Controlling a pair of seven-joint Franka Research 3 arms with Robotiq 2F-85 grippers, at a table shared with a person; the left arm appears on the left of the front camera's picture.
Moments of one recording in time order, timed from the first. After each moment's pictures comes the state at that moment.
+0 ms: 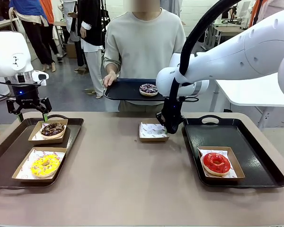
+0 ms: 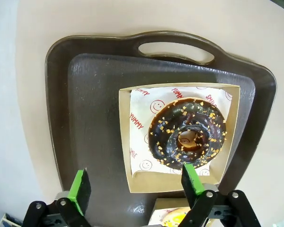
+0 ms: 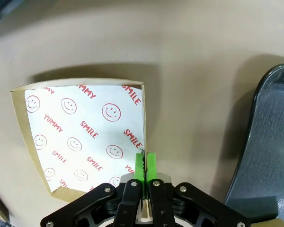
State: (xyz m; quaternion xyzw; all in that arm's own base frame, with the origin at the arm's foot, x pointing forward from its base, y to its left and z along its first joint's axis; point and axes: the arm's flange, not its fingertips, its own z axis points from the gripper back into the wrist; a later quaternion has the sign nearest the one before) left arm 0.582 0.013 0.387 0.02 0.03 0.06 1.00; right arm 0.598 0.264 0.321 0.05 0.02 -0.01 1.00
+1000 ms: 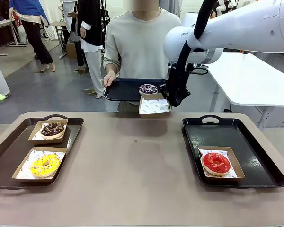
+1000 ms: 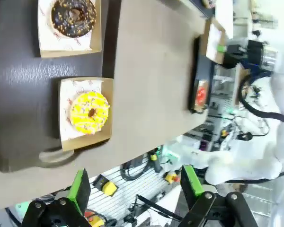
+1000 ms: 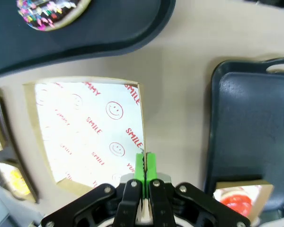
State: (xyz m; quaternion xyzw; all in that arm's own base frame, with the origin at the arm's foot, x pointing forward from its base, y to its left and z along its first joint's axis) left arm 0.369 0.129 0.498 -0.40 -0.02 0.06 0.91; right arm 0.595 0.252 0.451 0.08 -0.01 -0.04 1.00
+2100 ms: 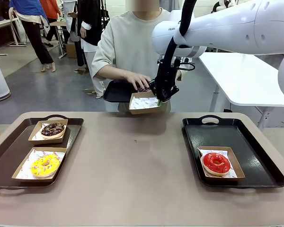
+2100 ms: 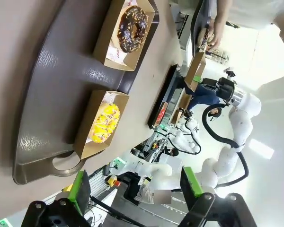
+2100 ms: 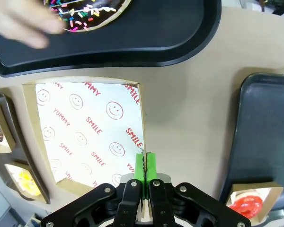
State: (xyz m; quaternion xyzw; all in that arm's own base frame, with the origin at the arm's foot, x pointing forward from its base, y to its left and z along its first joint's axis) left arm 0.386 0.249 0.369 -0.54 0.05 0.20 0.82; right arm 0.623 0.292 0.450 0.08 0.01 -0.03 1.00
